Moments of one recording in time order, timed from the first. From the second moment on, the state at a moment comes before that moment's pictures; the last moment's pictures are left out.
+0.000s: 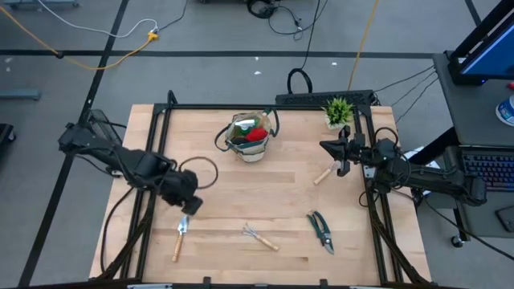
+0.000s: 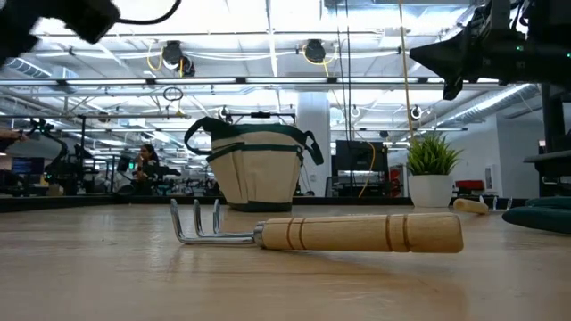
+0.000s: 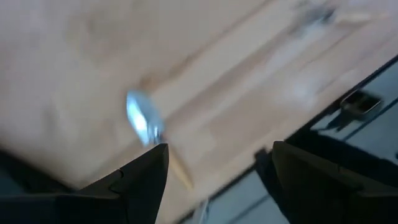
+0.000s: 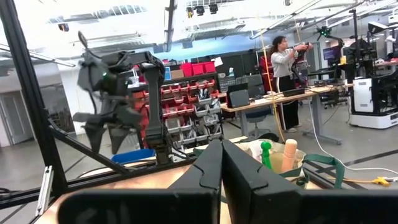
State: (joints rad) left arm -0.36 1.14 0.99 -1.04 0.26 -1.42; right arm -0.38 0.46 0.08 0.62 -0.18 0.23
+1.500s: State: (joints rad) left arm -0.90 1.62 0.99 -0.80 0.31 -2.26; right arm -0.38 0.46 0.08 0.62 -0.18 0.23
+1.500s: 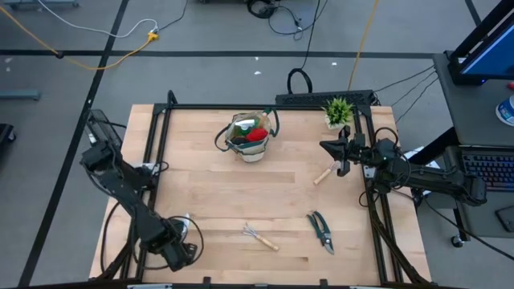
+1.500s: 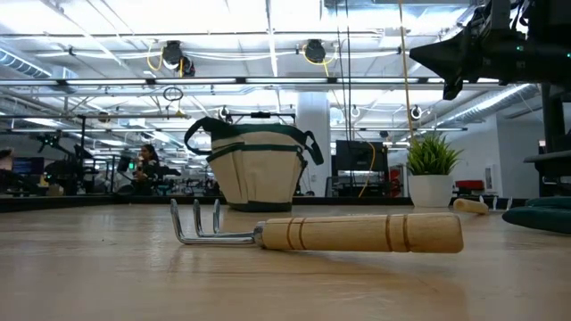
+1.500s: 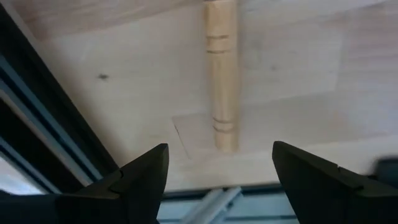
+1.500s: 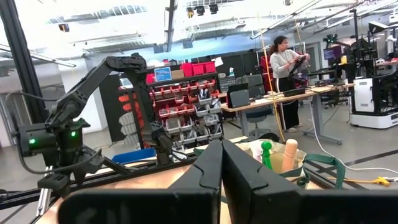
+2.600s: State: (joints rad) left arm -0.92 1.80 0.99 -0.68 0.21 -2.23; right arm -0.38 0.46 0.08 0.66 -0.19 0.26
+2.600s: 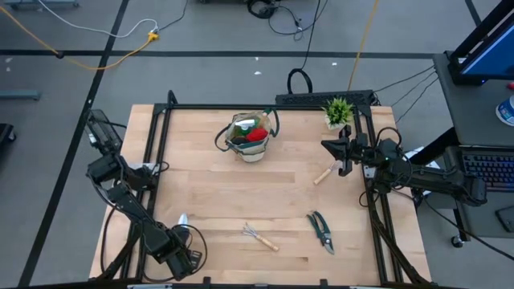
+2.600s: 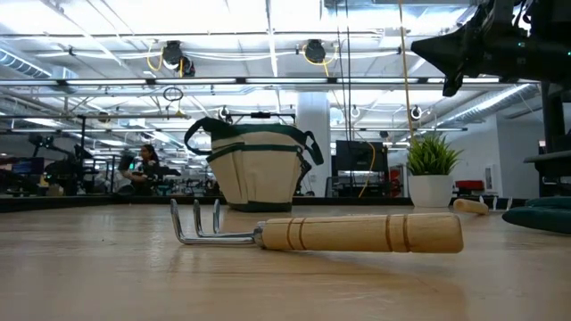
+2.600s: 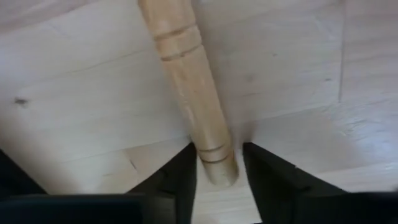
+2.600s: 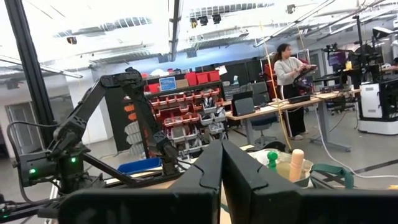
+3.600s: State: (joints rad) left arm -0.88 1.49 0.99 -0.59 0.14 -2.06; right arm -0.38 0.46 0.08 0.66 -0.27 0.33
